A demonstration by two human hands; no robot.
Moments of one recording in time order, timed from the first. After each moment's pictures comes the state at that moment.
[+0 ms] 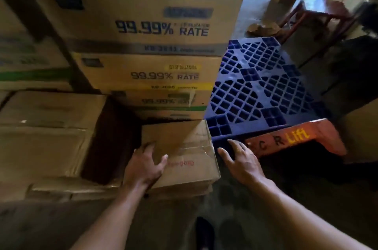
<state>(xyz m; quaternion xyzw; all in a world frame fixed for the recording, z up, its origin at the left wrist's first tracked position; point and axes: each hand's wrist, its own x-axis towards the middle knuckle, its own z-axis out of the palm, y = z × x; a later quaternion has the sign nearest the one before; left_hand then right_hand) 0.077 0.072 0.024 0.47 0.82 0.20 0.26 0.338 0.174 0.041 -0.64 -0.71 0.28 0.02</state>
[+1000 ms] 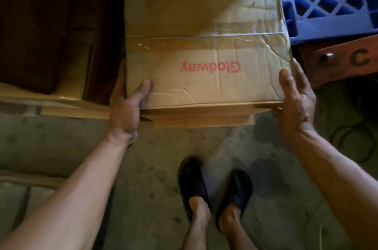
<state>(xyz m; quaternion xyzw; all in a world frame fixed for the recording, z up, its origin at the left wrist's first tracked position) 0.058 0.034 -0.289 0.17 0.67 0.58 0.43 0.347 0.174 -0.293 -0.61 -0.44 0.54 0.38</state>
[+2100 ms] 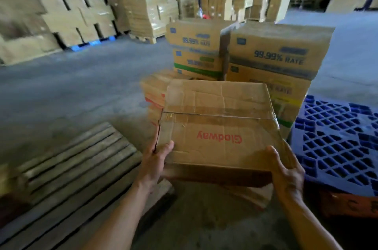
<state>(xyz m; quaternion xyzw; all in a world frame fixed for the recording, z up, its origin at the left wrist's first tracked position) 0.280 -0.369 0.183 0.15 0.70 0.68 0.13 0.464 -0.118 0.155 -0.39 -0.58 0.63 0.34</state>
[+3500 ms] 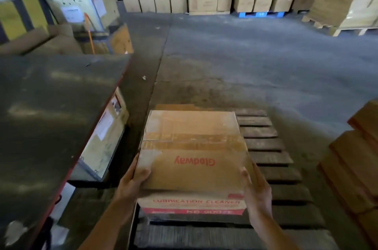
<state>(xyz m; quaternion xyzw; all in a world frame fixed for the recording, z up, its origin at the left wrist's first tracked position) 0.178 -1.180 0.123 -0.27 0.62 0.74 -0.03 0.106 -0.875 0.127 -0.12 -0.81 0.58 0.00</state>
